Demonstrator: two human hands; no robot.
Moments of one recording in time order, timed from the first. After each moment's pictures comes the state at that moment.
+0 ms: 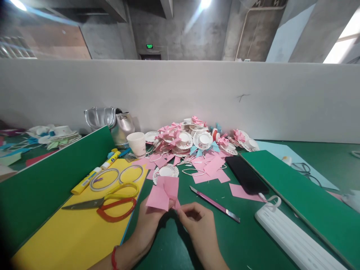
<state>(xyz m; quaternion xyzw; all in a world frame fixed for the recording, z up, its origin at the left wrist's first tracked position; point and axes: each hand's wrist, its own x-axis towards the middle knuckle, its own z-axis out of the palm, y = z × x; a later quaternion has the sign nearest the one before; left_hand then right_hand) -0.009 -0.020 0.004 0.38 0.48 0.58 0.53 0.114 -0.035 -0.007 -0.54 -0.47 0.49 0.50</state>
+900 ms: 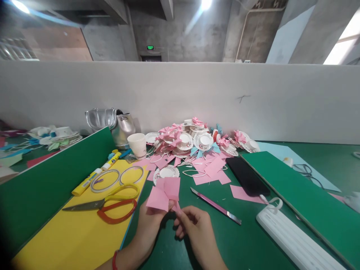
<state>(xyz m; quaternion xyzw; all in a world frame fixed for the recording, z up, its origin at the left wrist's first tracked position) -0.006 -0.021 0.006 0.38 0.50 0.59 0.51 0.110 -0.034 -0.010 -0.49 -0.46 0.58 0.45</state>
